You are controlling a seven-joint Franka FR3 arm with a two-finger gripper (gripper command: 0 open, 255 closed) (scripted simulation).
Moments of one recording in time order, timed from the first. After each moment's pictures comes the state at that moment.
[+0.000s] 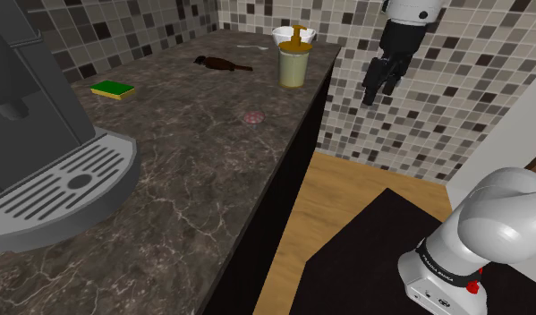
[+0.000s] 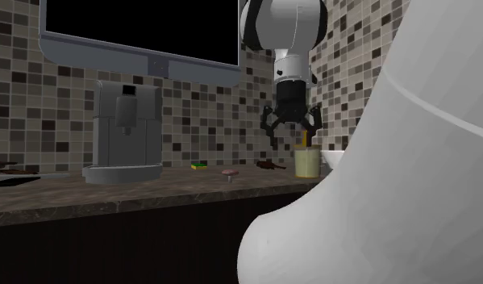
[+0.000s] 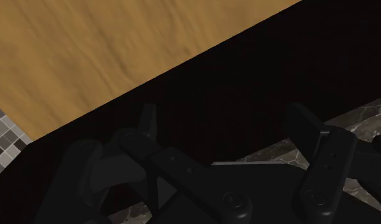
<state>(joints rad) 0.00 -0.74 0.04 -2.27 0.04 1.53 0.02</state>
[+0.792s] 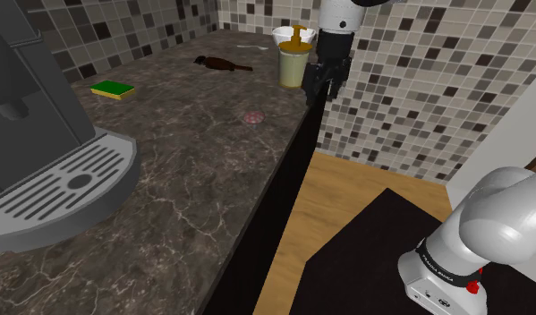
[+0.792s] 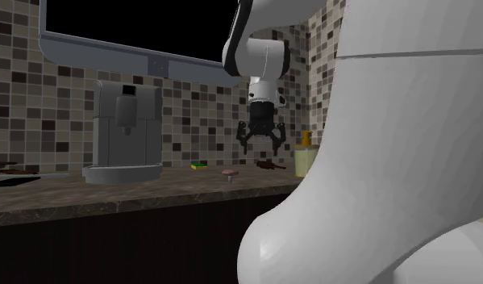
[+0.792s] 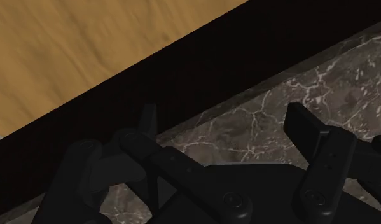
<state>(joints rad) 0.03 -0.39 0.15 -2.07 0.10 1.66 0.14</state>
